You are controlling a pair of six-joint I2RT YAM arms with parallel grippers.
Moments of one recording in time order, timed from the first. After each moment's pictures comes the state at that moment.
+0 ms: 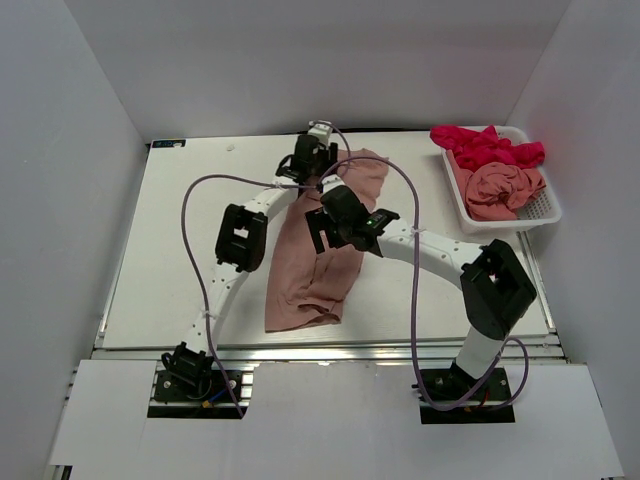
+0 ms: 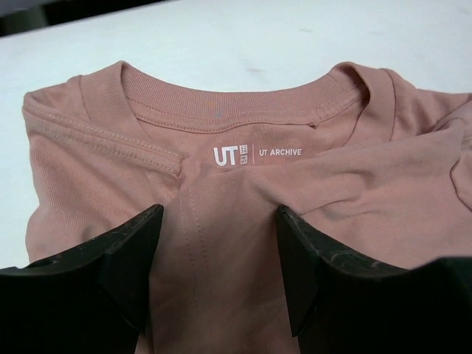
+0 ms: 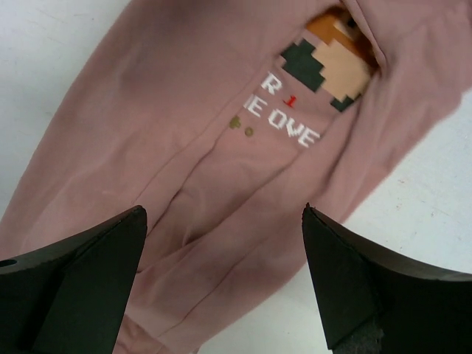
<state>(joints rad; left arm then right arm) -0.42 2.78 2.40 0.00 0.02 -0.14 0.83 1.72 1.28 -0.35 0.21 0.24</state>
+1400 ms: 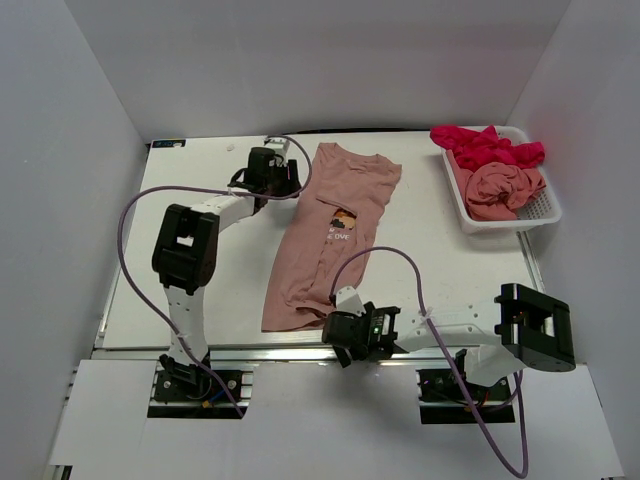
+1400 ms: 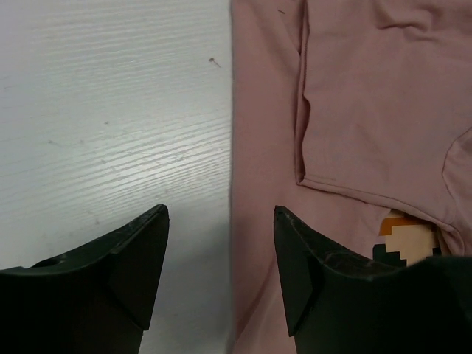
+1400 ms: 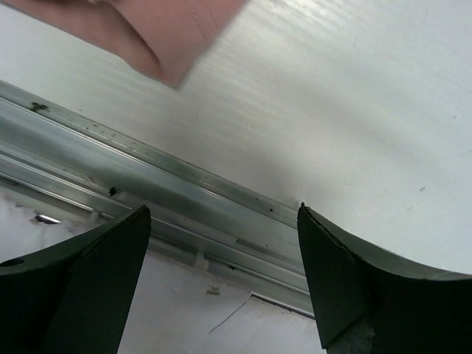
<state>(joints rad) -0.32 2.05 1.43 0.07 0.10 -0.21 1.41 1.44 0.75 -0.59 0.38 0.78</state>
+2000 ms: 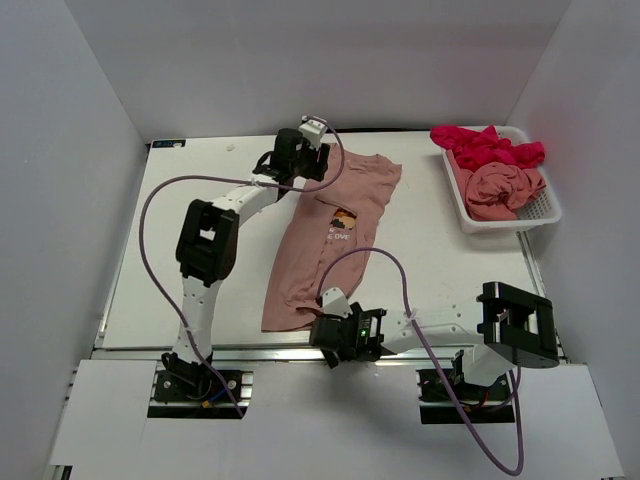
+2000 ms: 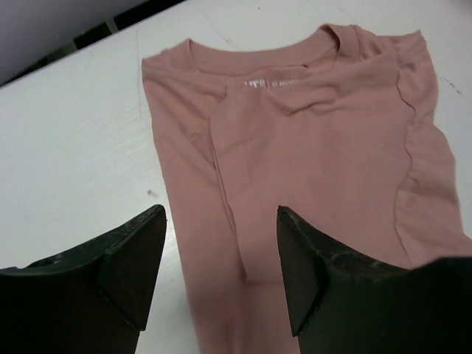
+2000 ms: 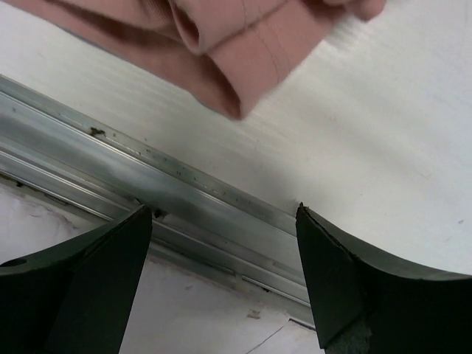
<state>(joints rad) -0.43 2.19 1.72 0.06 0.09 0.02 1.45 1.53 0.80 -0.52 0.40 0.78</state>
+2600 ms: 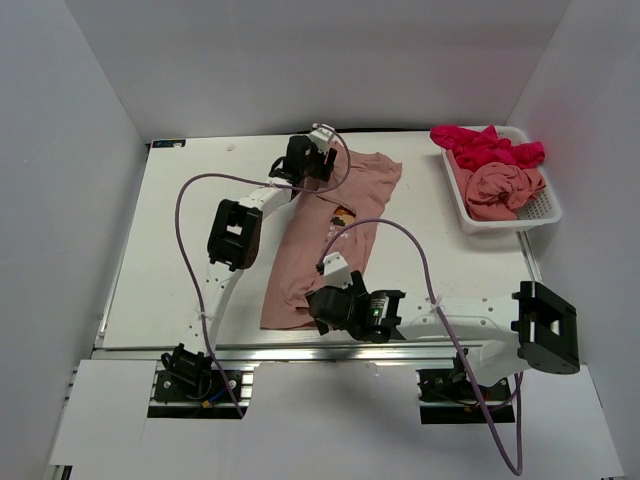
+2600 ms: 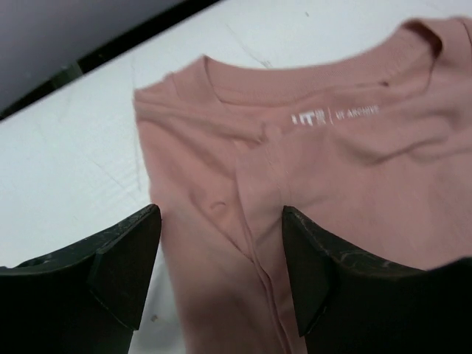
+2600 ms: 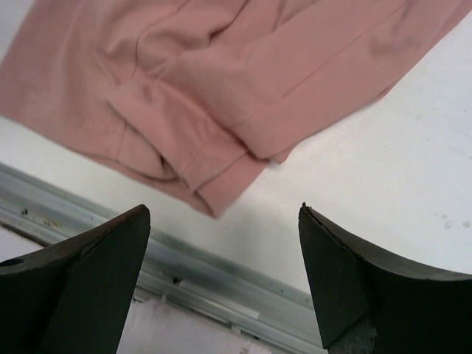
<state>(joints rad) -0.41 2.67 2.18 0.12 0.11 0.12 1.37 1.42 0.91 -0.50 0.57 0.68</state>
